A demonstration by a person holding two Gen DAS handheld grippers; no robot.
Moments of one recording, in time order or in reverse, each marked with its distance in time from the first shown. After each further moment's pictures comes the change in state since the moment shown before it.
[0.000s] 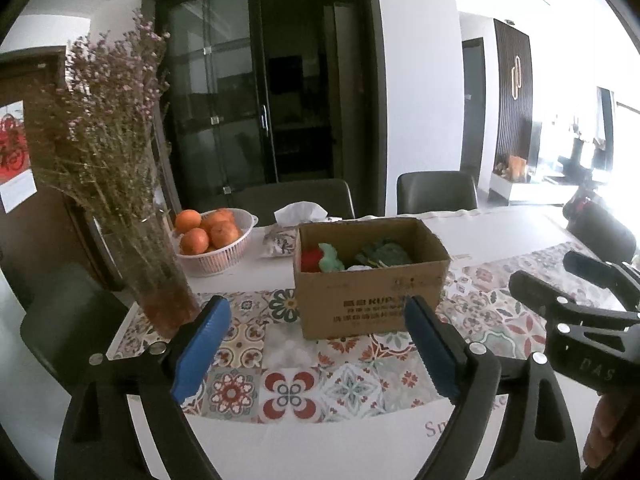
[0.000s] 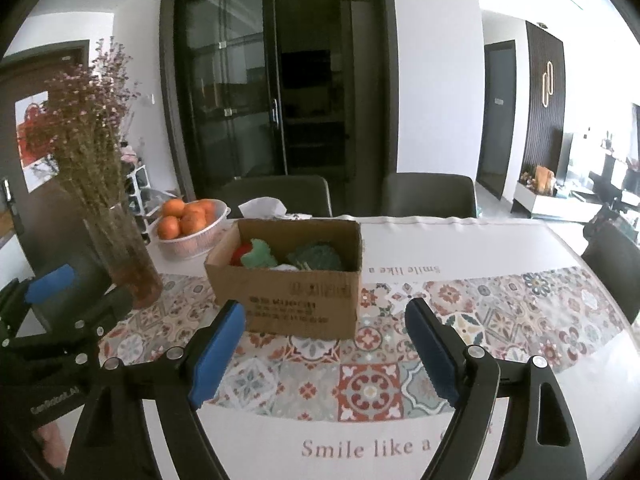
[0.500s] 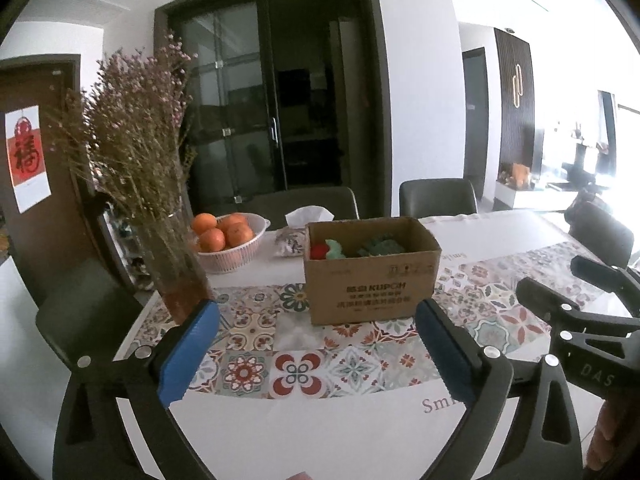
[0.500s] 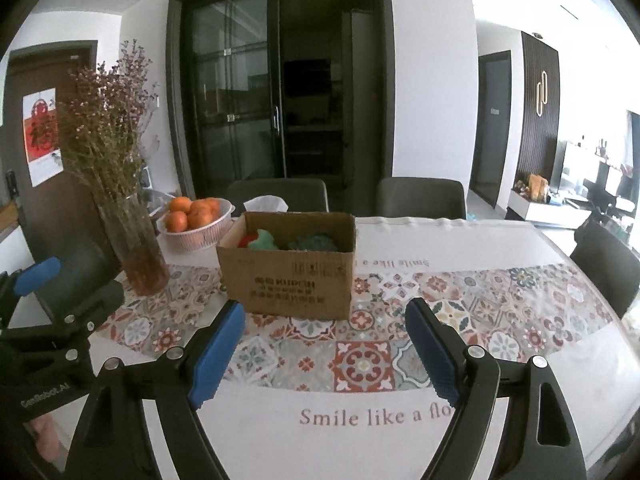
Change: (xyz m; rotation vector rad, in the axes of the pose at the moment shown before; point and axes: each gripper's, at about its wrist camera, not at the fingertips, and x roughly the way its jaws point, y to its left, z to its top) left arm -0.062 -0.004 -0.031 -0.001 -0.054 0.035; right arm -0.051 0.005 -0.035 -0.012 -0.032 -0.011
